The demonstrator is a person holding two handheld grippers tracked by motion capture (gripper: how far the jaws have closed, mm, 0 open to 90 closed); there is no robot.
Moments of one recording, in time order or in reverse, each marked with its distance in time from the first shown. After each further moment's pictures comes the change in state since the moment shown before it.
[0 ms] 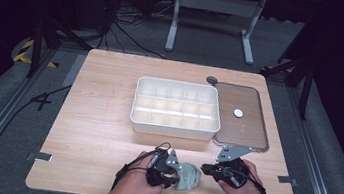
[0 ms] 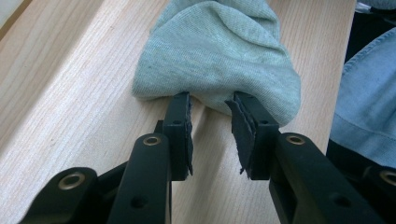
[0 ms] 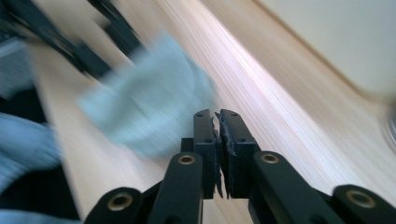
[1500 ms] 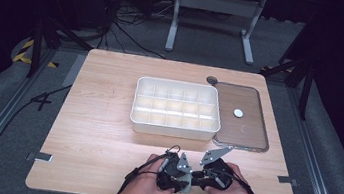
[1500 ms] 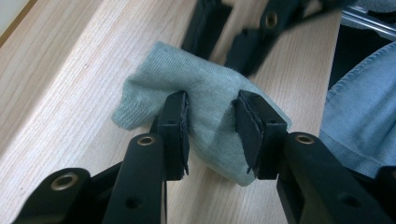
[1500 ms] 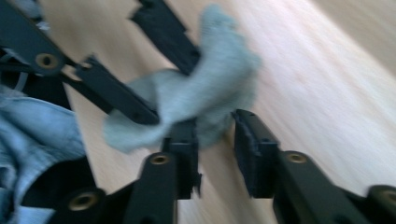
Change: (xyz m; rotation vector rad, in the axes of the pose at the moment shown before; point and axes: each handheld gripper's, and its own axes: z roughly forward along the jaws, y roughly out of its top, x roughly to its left) left arm -0.017 0.020 0.011 -0.021 0.008 0.018; right arm 0.015 0.007 0.037 0.102 0.141 0.023
